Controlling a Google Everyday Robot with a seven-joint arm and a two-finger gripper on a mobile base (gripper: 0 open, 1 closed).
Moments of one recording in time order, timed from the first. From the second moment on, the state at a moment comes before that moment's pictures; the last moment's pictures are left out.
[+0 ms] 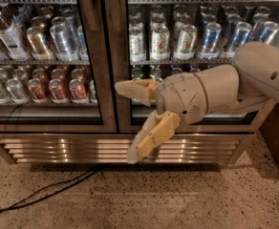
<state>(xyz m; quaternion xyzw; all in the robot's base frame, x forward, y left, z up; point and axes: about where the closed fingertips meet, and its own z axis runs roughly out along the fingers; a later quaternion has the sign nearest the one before) 0.387 0.029 0.937 -0.57 0.51 0.52 0.38</state>
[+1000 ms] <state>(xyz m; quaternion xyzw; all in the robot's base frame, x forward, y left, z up) 0.369 0.038 0.994 -0.56 0.48 0.50 0.45</state>
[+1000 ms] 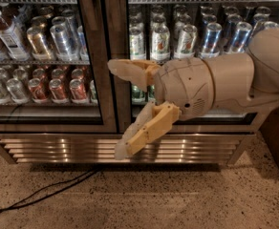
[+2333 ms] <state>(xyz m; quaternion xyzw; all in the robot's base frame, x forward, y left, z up) 0.368 0.034 0.989 -0.52 0.52 0.43 0.54</state>
